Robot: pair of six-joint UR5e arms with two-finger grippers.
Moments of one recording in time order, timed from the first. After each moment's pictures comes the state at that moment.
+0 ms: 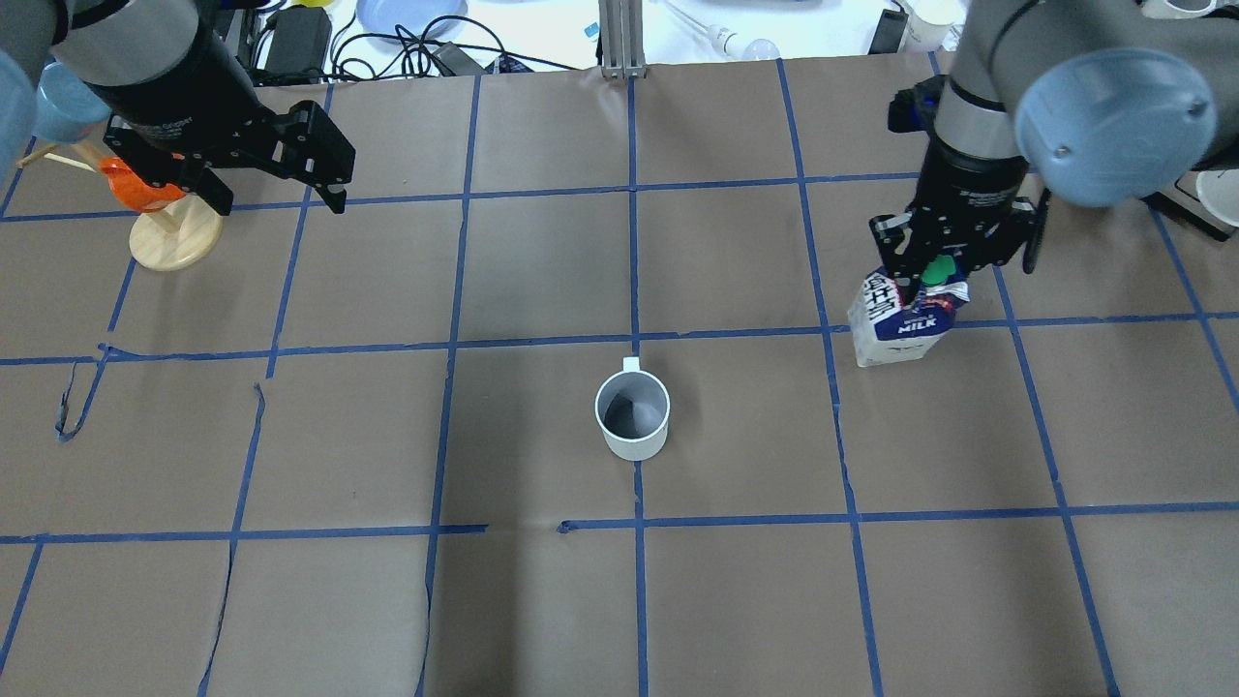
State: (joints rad) left arm -1.53 -1.55 -1.52 -1.56 1.59 0.05; right arm 1.60 -1.41 1.62 -1.57 -1.64 -0.01
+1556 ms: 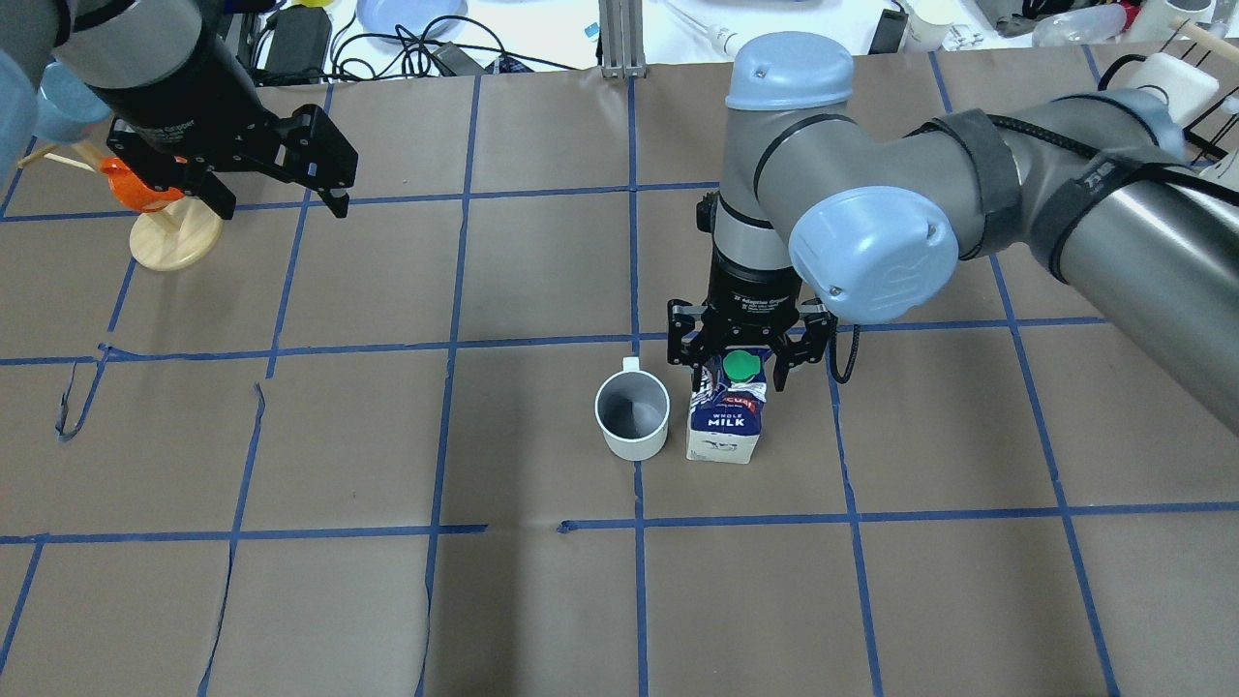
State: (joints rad) left arm -1.54 -1.54 -1.52 -1.57 1.59 0.05; right arm 1.81 -1.41 1.72 -1.62 -1.47 0.25
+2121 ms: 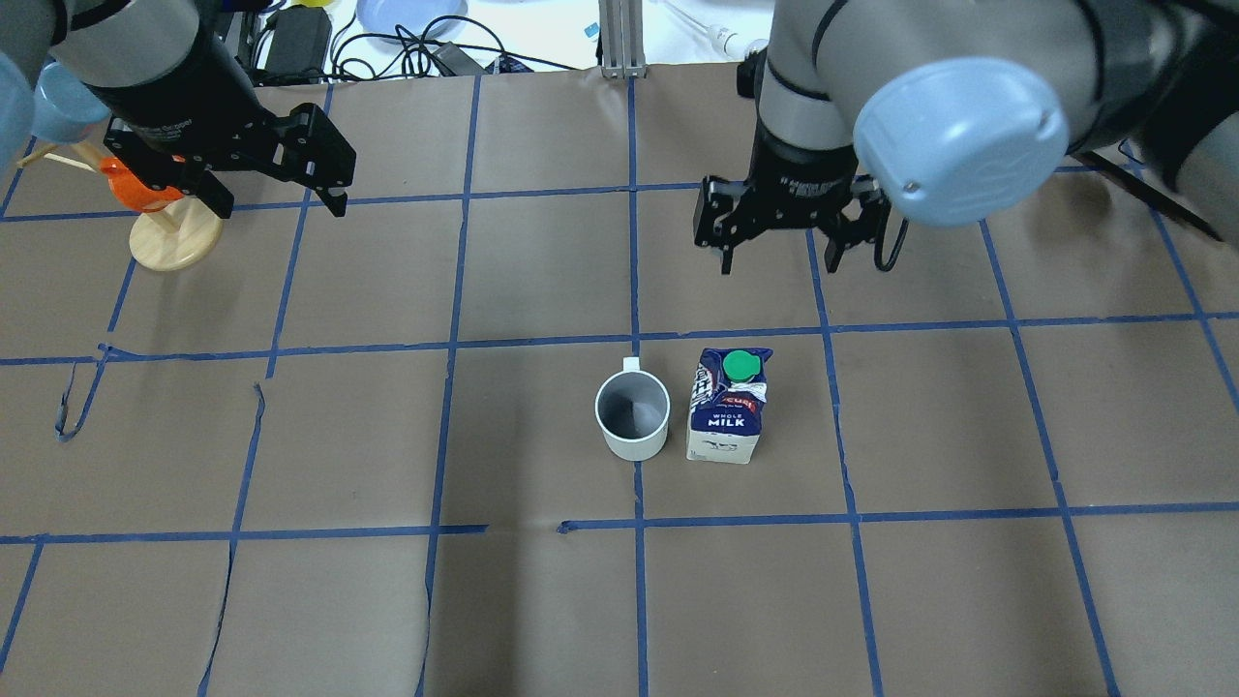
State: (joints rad) left arm -1.54 -1.54 -1.52 -1.57 1.60 0.05; right arm 1.76 -1.46 1.46 -1.58 -1.56 0.24
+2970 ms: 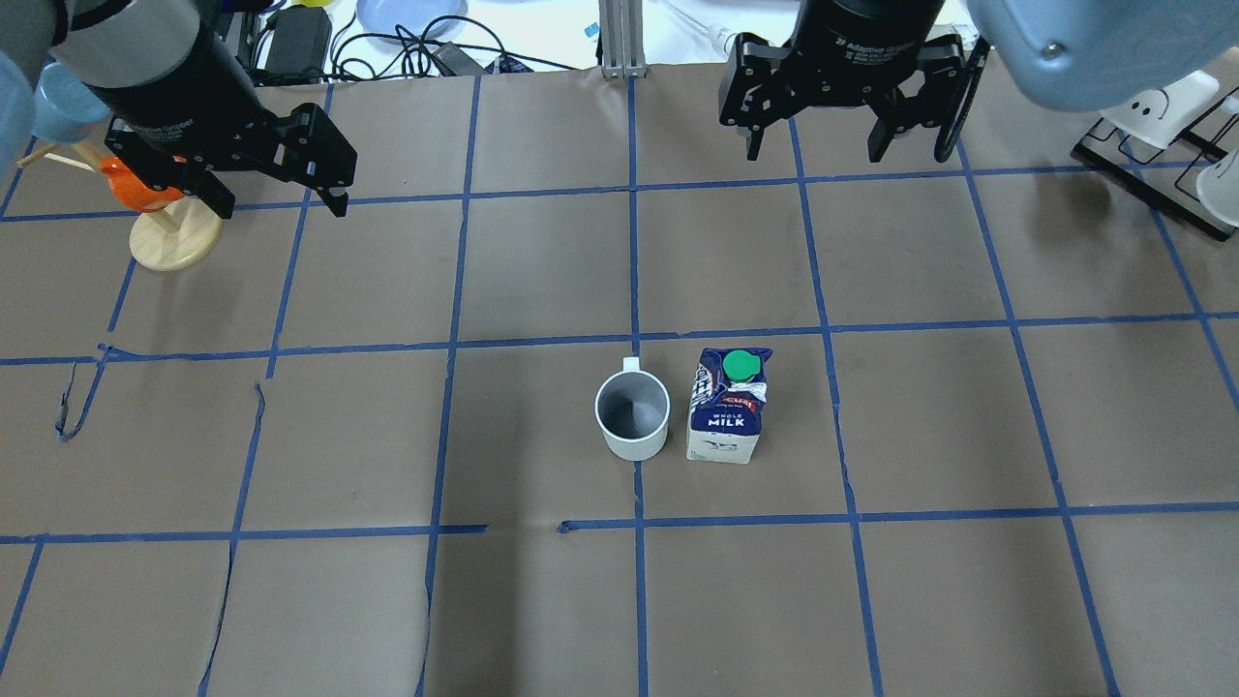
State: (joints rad) left arm -1.54 -1.54 -1.52 -1.57 1.59 0.05; right arm 1.66 -1.51 1.39 -1.55 -1.57 0.14
